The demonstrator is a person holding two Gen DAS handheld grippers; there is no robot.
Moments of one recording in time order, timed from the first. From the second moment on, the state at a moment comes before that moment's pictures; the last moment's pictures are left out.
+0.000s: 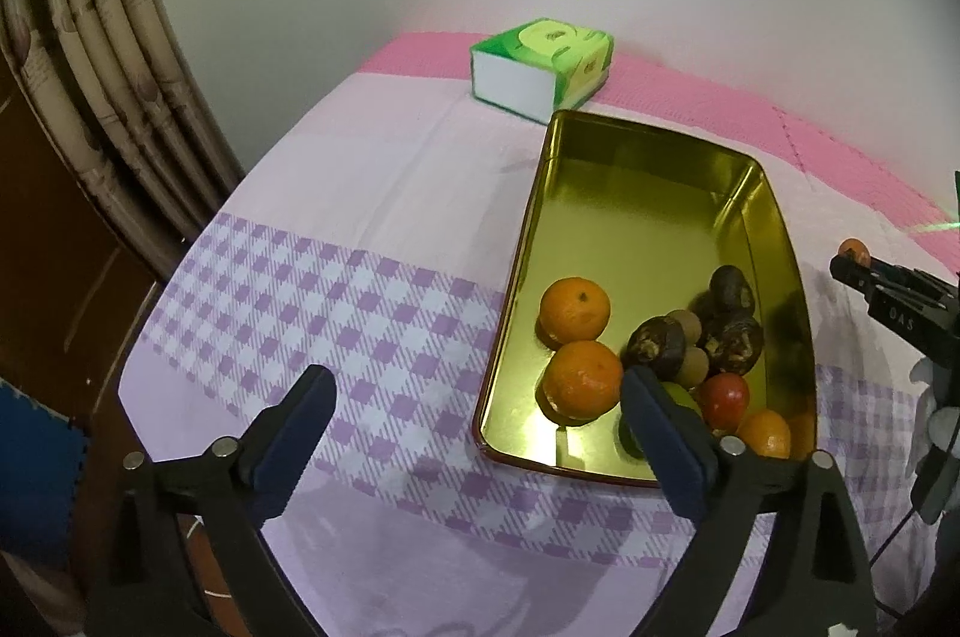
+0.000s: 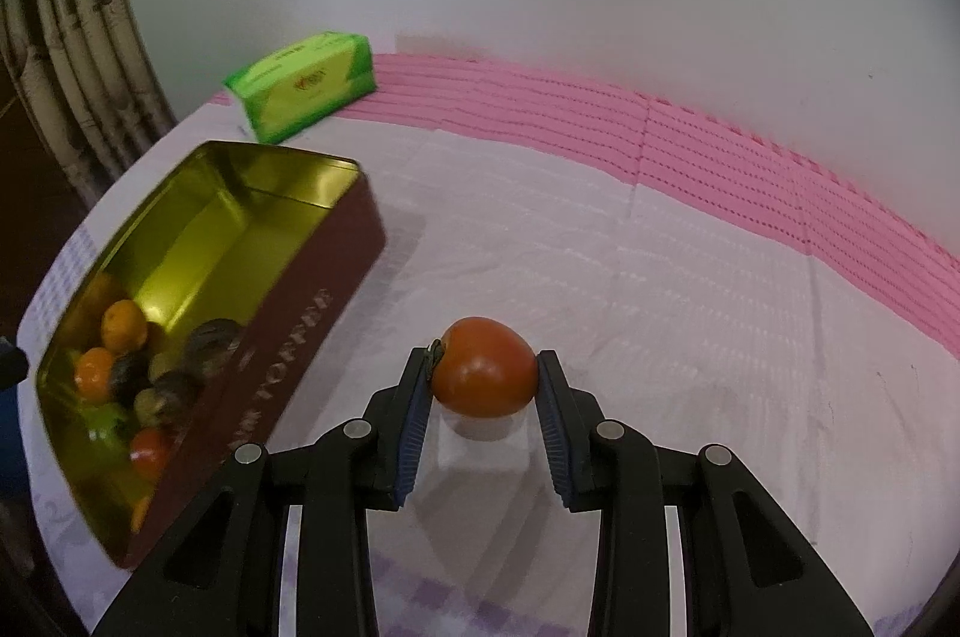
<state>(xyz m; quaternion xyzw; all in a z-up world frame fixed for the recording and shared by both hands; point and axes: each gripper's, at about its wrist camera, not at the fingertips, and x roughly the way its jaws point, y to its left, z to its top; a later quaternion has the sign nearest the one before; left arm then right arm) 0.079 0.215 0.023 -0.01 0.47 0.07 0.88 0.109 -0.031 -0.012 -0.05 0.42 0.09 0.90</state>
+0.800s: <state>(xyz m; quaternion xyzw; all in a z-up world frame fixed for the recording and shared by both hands) 0.074 0.215 0.032 0.00 0.47 0.08 0.88 0.063 0.086 0.006 -0.09 0.41 0.21 0.88</state>
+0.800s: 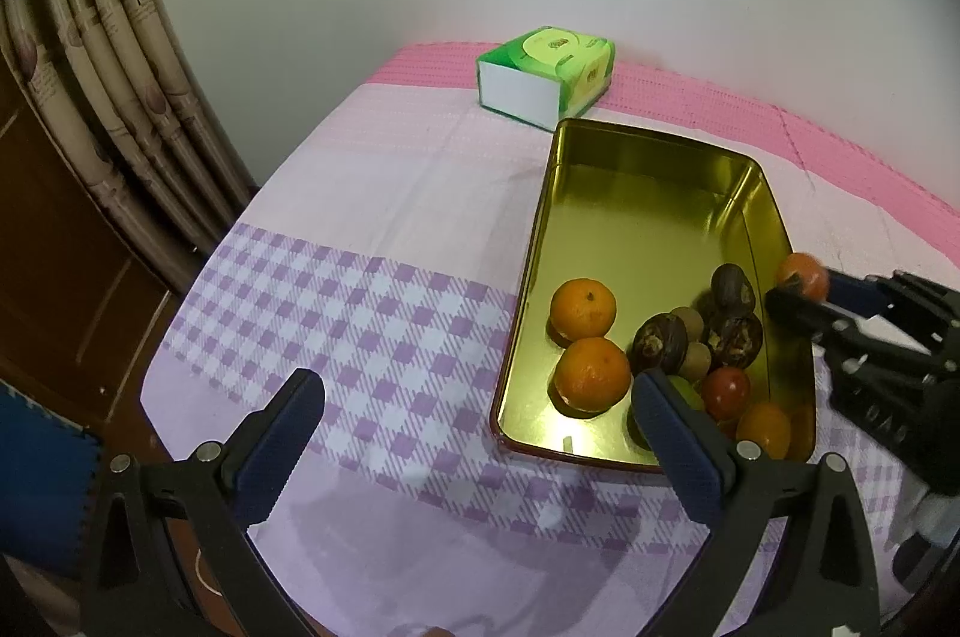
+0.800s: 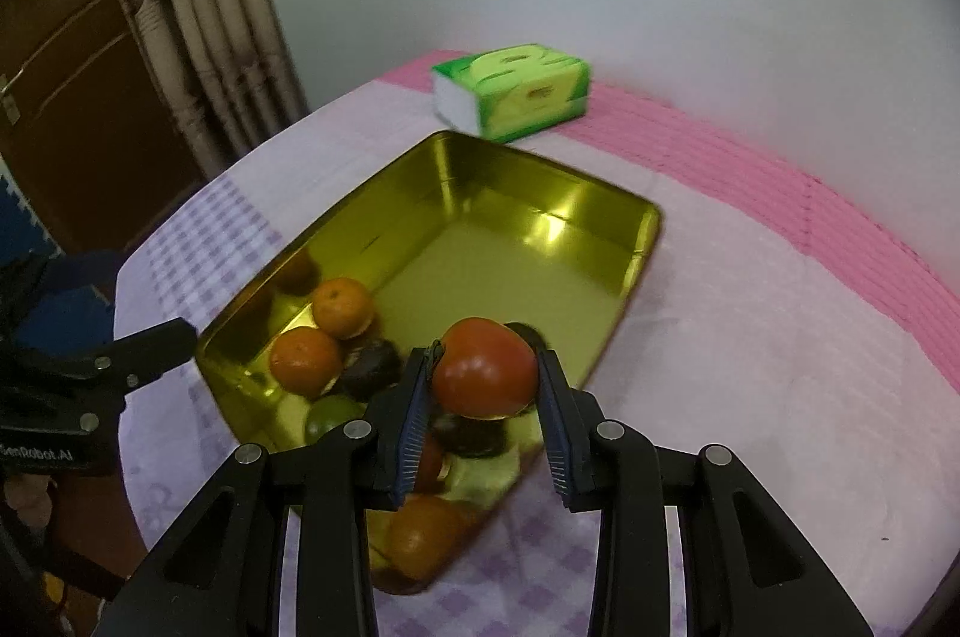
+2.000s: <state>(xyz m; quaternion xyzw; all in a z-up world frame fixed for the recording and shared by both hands) 0.049 0.200 0.036 0.01 0.47 0.09 0.88 0.004 0.069 0.009 -0.07 0.43 0.18 0.88</state>
